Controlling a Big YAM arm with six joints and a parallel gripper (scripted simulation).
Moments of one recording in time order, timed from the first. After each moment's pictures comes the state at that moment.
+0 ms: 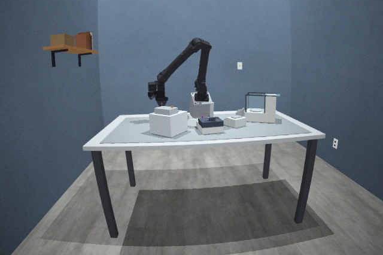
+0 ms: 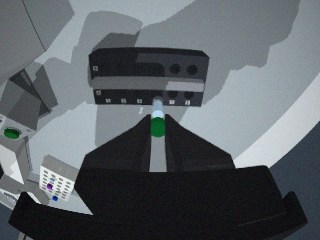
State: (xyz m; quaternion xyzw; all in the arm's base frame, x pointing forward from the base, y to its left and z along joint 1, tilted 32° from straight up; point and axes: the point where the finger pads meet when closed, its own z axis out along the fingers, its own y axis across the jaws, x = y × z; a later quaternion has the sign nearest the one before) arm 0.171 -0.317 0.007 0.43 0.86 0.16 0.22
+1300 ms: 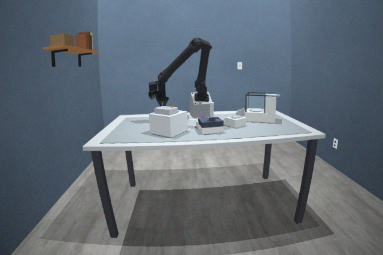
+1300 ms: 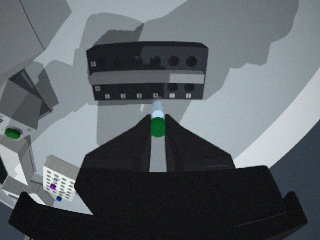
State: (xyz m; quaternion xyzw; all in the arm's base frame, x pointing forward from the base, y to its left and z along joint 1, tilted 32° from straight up) arm 0.166 -0.311 0.004 0.45 0.85 0.17 0.21
